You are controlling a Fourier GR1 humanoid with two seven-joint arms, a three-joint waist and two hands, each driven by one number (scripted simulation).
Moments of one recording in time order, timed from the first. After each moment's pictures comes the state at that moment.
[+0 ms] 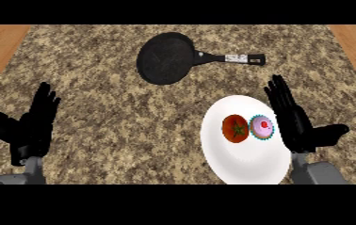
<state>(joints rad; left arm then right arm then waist) -0.03 0.35 -0.01 -1.51 0.28 0.34 0.14 -0.11 -0.30 0.19 -1.38 -0.41 -0.11 -0.21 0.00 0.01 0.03</state>
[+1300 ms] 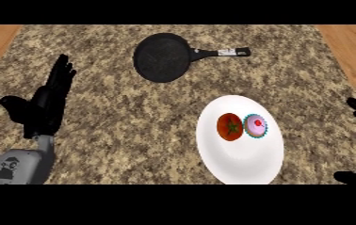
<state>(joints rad) -0.19 0.37 -0.07 -1.49 0.19 0.24 0.06 0.15 -0.83 0.00 -1.63 0.01 0.00 -0.79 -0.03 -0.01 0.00</state>
